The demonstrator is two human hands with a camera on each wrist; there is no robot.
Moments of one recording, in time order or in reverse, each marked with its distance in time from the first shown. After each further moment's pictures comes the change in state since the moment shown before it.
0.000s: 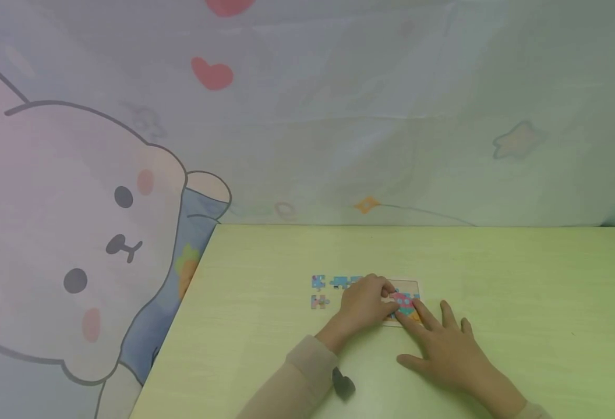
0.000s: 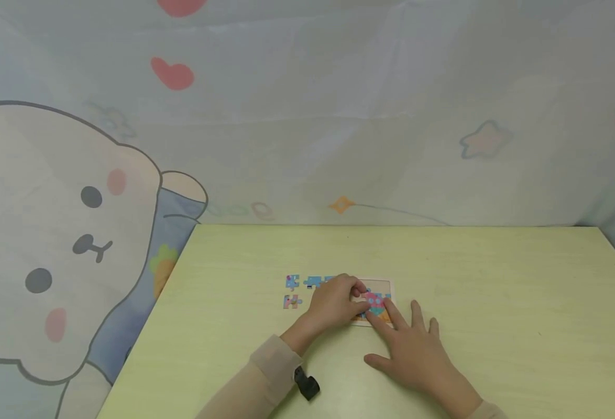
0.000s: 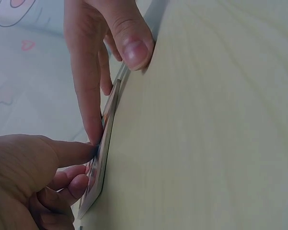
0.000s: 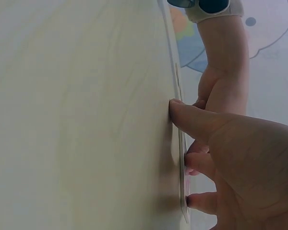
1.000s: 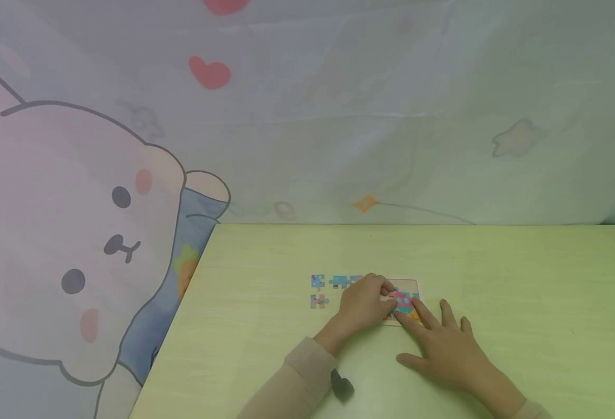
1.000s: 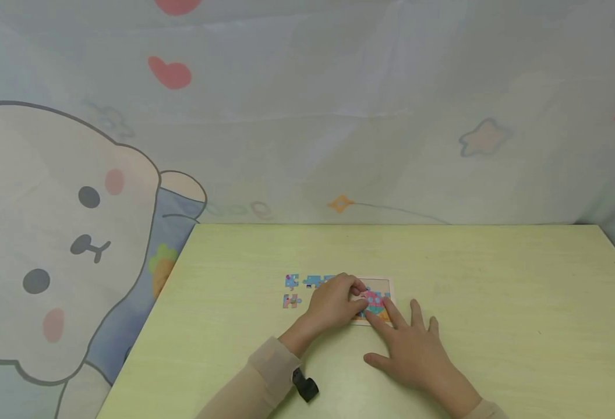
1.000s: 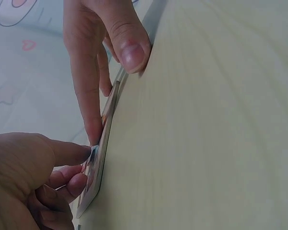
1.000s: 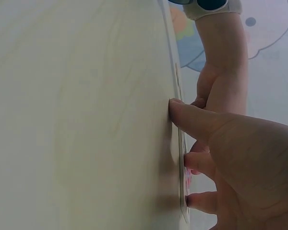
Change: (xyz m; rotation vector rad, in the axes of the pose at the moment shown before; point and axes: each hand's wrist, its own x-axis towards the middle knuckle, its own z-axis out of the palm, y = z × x) left_hand -0.003 -0.002 0.002 -0.009 0.026 0.020; right_hand 0.001 -0.001 -0.004 -0.006 -0.017 0.008
